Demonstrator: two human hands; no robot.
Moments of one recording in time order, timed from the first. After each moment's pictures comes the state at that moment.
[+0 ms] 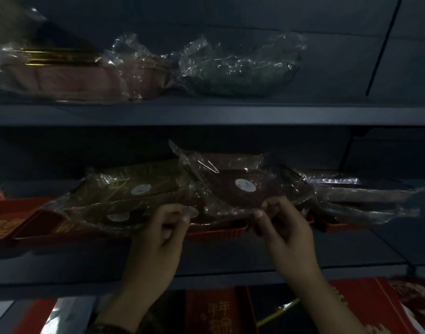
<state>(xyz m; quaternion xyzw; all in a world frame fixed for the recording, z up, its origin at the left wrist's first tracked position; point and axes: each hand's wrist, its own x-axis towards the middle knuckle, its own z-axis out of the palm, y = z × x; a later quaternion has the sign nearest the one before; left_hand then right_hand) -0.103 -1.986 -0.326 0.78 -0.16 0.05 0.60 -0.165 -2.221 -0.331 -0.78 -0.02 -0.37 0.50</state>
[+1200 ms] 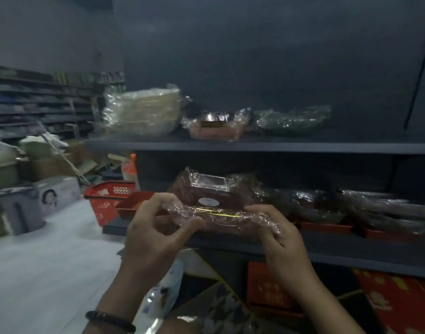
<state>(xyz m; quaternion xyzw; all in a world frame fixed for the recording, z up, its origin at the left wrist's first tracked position) -0.336 -1.805 -0.234 0.77 -0.15 0.27 0.56 -0.340 -2.054 -0.262 -0.76 -0.14 -0.24 0.59</state>
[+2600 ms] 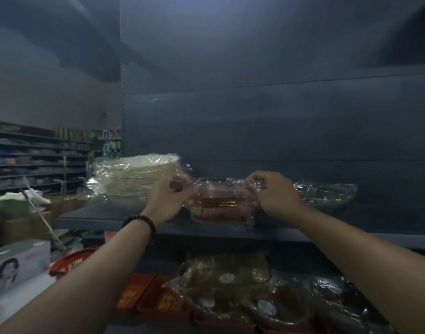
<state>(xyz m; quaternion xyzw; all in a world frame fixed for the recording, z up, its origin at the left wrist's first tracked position) -0.043 -1.797 -0.059 0.76 -0.17 0.32 0.54 -0.095 -2.066 -0.036 -0.88 -0.10 -0.36 0.29</state>
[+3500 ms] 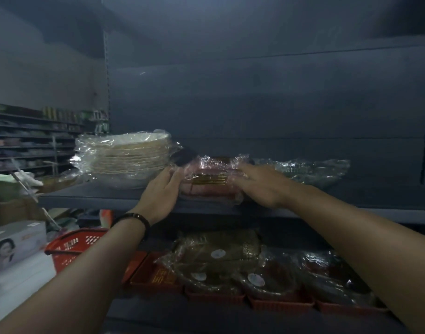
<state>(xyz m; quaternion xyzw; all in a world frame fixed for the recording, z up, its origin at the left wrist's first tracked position) -0.063 -1.810 -0.091 0.85 -0.15 0.26 0.44 -0.106 -2.072 -0.048 -0.97 -0.10 -0.20 0.14</state>
